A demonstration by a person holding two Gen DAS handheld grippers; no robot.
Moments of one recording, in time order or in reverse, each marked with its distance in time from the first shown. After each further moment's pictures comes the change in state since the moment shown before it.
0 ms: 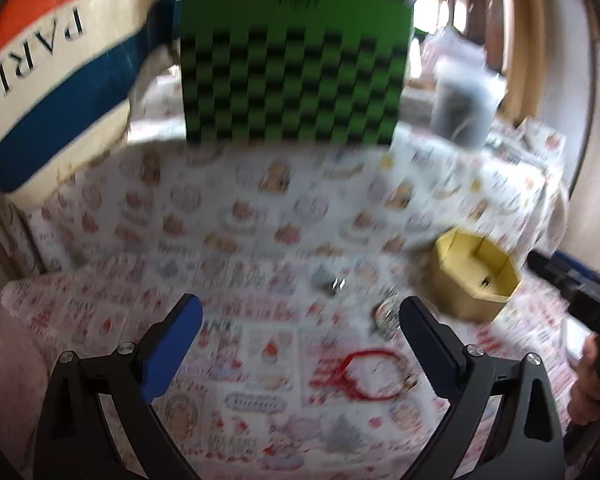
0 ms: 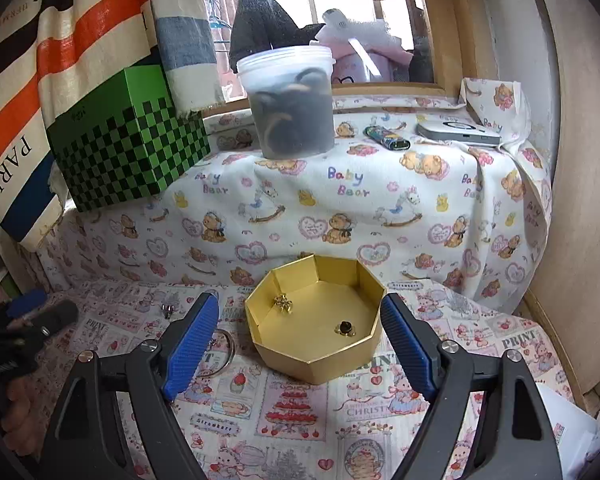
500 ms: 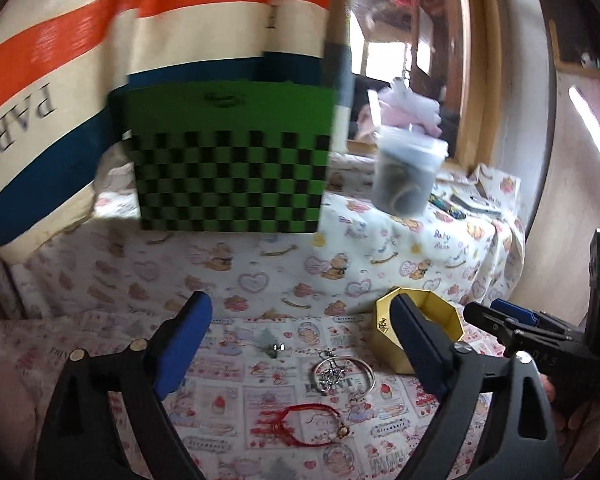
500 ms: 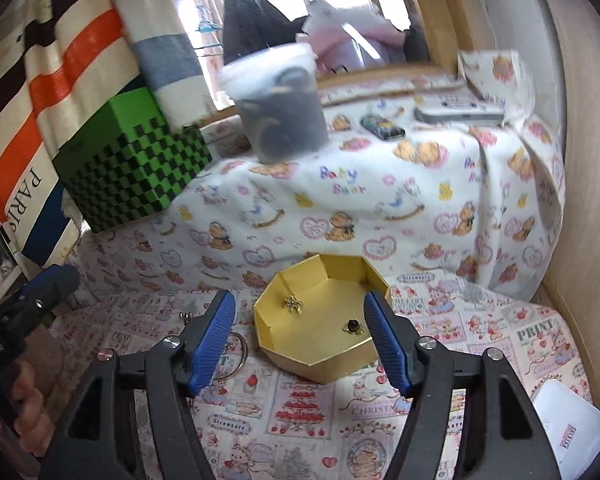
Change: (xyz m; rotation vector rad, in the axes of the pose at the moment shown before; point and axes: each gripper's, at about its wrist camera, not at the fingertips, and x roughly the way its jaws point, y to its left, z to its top) left arm -0.039 -0.032 0.034 0.011 -0.201 -0.118; right arm -0.006 -0.018 0.011 0.067 0.016 0.096
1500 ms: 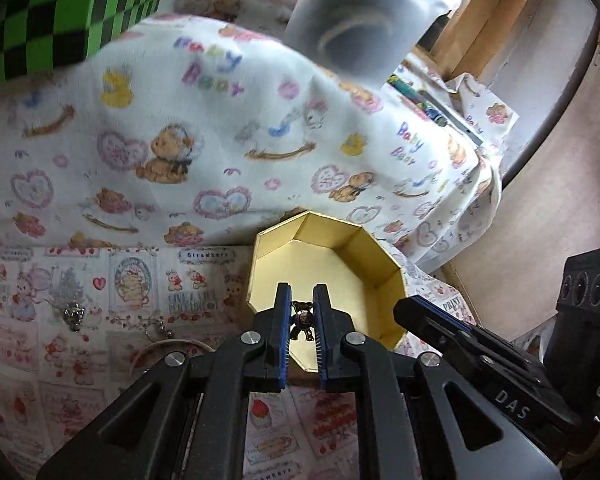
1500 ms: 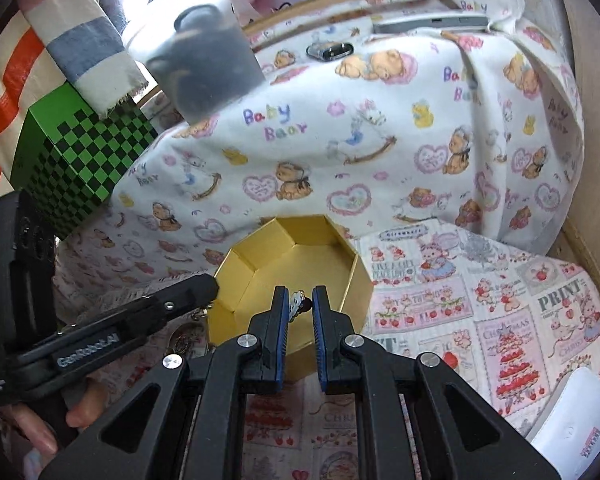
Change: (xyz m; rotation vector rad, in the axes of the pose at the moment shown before) left arm 0.153 -0.074 -0.019 -0.117 0.451 -0.333; right arm 0.059 -0.051 -0.005 0.171 0.196 0.036
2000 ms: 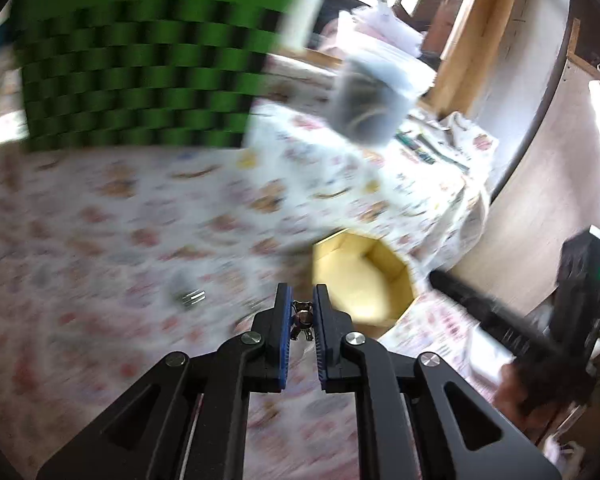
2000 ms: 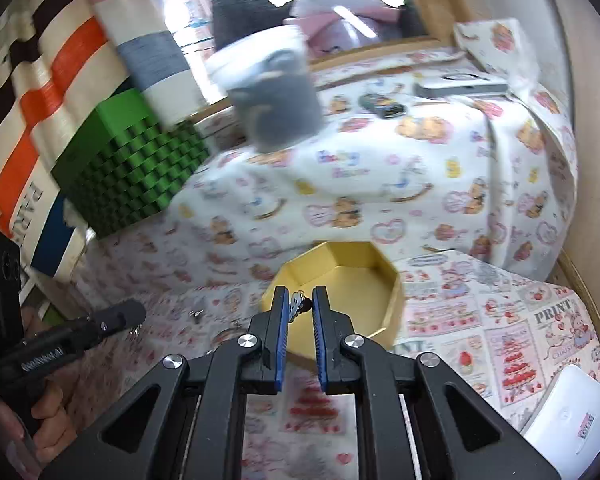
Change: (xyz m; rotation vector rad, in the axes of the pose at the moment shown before) left arm -0.089 0.024 -0.012 0.035 -0.110 0.062; right arm -0.037 0.027 -0.003 -0.048 -0.121 0.035
